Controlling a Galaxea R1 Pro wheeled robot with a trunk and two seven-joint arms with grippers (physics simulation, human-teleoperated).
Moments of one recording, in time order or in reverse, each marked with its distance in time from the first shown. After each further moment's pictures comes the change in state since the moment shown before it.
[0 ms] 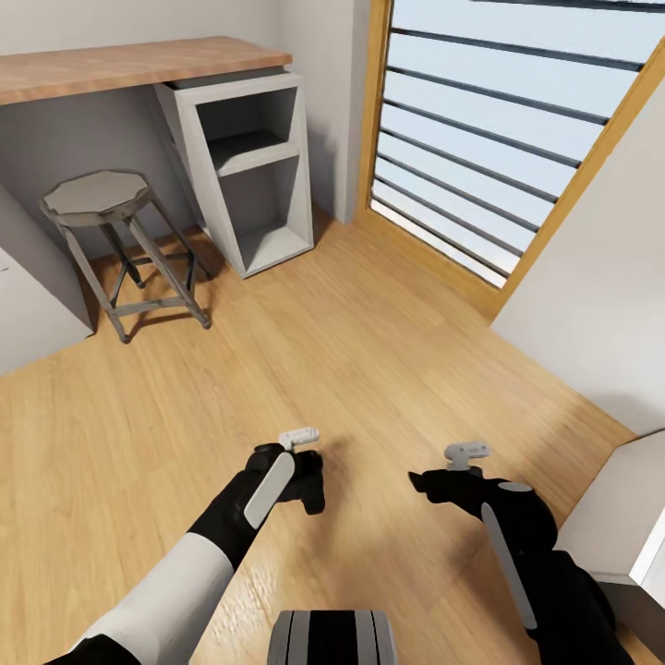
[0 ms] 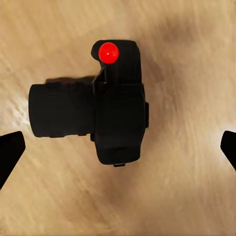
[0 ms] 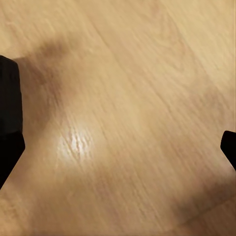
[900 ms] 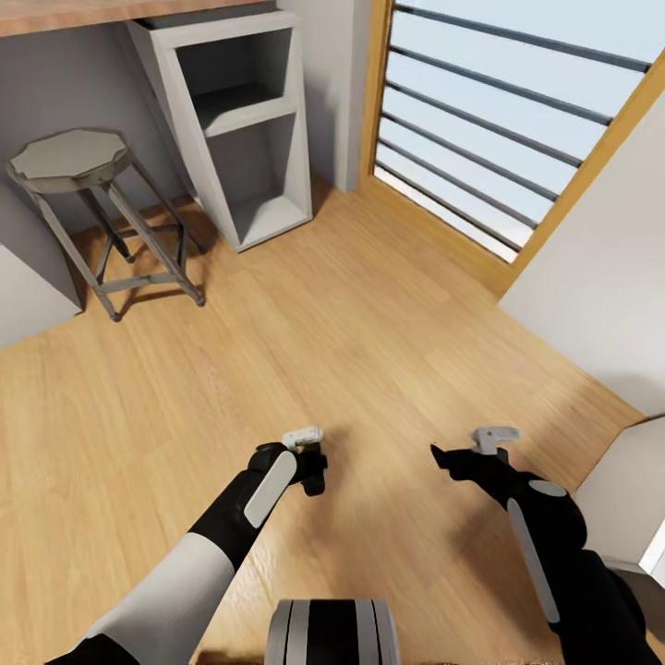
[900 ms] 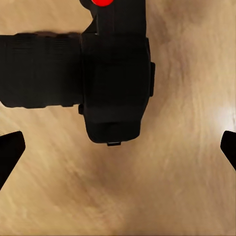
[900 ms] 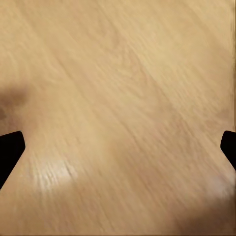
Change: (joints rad) left arm 0.000 -0.001 -0.020 -0.013 0.061 0.012 0.008; right arm -0.004 -0.040 -0.094 -0.002 0.000 -0.210 0.025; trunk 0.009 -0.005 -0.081
